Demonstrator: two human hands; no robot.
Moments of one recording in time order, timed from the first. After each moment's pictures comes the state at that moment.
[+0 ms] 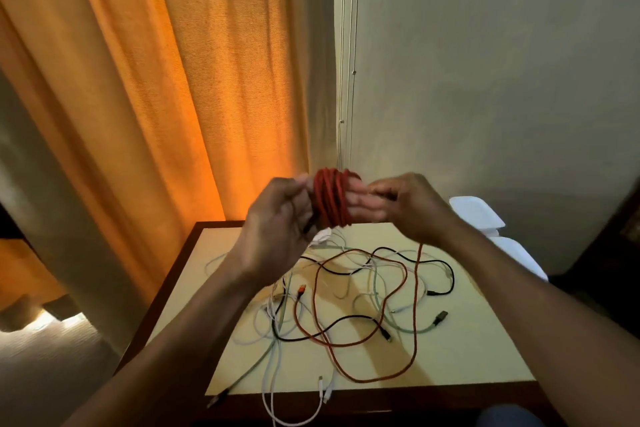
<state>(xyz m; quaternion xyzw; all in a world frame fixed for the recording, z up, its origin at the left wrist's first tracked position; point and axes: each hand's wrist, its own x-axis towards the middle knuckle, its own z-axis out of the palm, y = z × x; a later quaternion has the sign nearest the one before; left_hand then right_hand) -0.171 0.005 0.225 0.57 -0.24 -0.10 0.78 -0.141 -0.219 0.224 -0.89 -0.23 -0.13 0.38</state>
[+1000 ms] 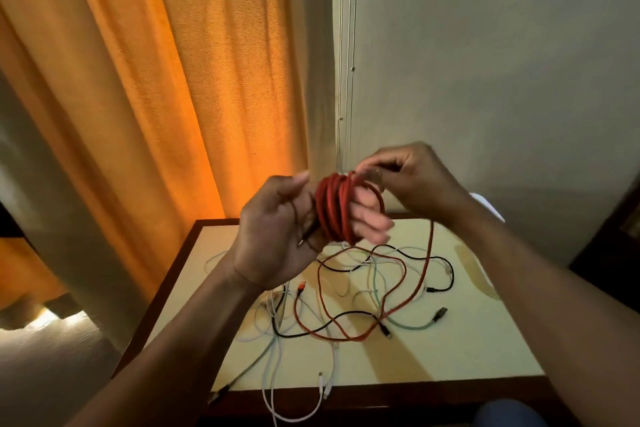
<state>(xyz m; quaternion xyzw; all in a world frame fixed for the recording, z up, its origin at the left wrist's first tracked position) -0.184 0.004 0.233 0.47 -0.34 -0.24 0.78 -0.147 -0.215 0.260 -0.85 -0.25 -0.16 0.43</state>
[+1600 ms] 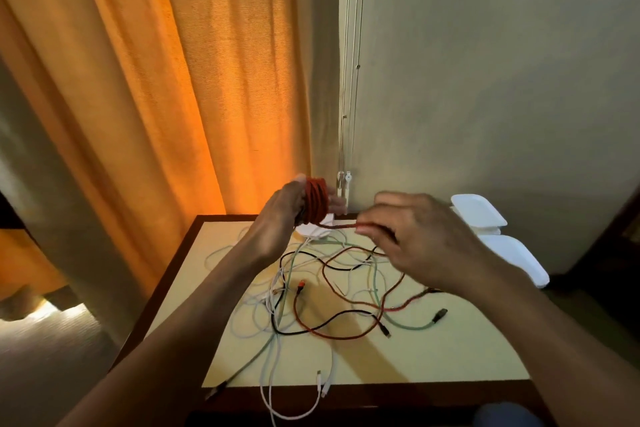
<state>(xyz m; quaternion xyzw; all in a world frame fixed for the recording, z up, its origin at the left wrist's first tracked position) -0.136 0.015 0.196 0.75 -0.18 -0.05 0.64 -0.204 -0.202 0.232 -0.90 -0.31 -0.26 0.13</state>
